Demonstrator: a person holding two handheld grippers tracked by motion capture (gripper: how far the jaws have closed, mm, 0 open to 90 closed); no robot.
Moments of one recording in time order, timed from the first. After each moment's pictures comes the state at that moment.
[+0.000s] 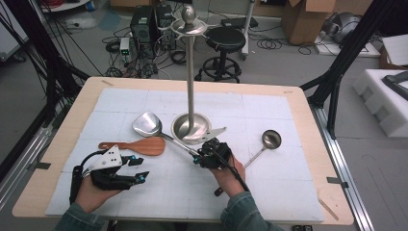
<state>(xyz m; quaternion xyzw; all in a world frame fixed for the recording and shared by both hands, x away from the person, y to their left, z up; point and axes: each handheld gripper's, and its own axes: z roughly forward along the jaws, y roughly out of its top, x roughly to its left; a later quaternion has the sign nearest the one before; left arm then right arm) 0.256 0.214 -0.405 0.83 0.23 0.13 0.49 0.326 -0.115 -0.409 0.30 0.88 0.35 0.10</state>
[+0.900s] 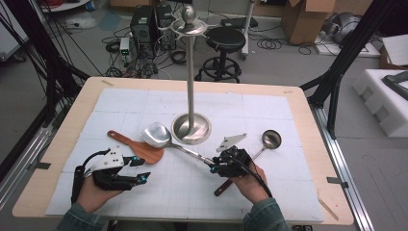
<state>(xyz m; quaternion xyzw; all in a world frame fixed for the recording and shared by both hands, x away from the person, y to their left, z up) 0.256 0.209 -0.407 0.83 0.23 0.12 0.49 0.302 -0.165 -0.400 0.26 0.90 0.34 0.07</state>
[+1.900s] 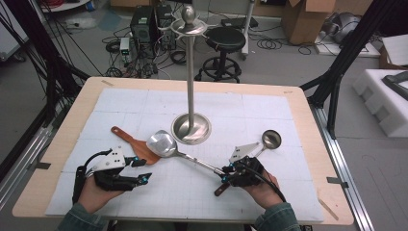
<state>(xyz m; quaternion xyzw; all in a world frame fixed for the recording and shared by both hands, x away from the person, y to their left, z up) 0.256 0.206 -0.407 0.84 0.23 0.12 0.49 0.285 -0.198 -0.413 0.24 0.91 0.34 0.05</state>
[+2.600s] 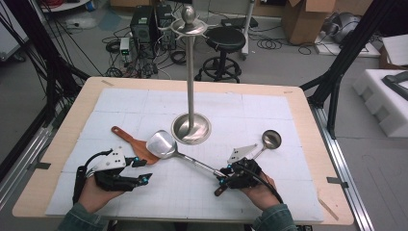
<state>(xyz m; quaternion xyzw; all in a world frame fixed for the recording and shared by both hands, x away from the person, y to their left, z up) 0.256 0.205 -0.407 0.84 0.22 0.12 0.49 0.286 -0.195 -0.423 0.24 0.91 0.34 0.04</state>
